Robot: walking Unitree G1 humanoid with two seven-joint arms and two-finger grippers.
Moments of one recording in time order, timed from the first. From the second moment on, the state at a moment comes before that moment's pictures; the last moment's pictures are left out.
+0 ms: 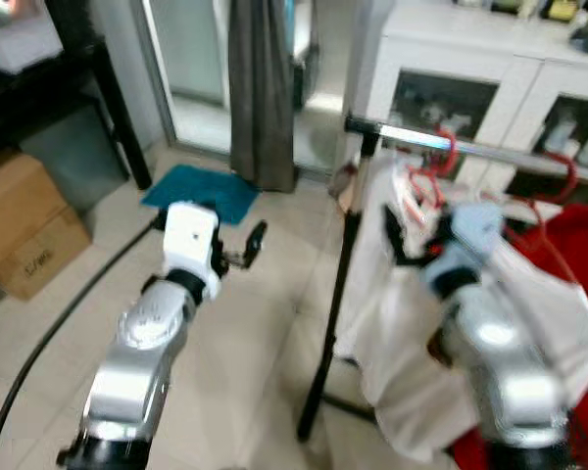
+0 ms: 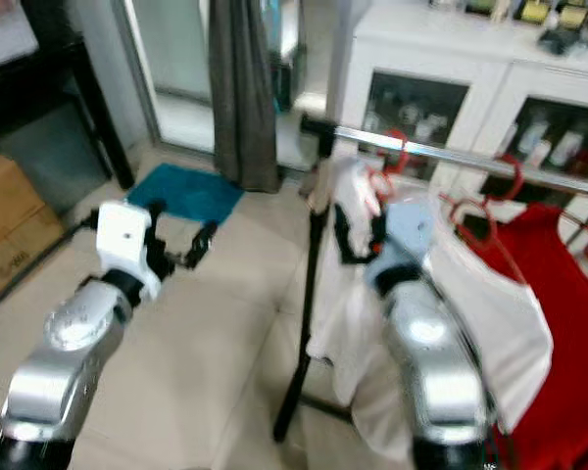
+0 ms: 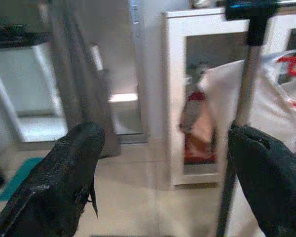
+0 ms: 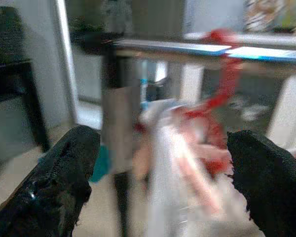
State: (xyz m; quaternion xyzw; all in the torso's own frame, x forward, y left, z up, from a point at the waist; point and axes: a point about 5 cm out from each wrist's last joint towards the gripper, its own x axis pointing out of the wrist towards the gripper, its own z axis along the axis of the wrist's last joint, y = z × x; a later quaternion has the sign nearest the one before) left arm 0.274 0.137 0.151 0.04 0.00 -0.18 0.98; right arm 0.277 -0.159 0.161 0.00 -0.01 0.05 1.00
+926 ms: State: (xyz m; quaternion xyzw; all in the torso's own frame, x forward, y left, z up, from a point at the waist) left arm 0.240 0.133 0.156 0.07 0.10 -0.49 0.86; right arm 0.336 -0.237 0.213 -0.01 0.17 0.20 0.97
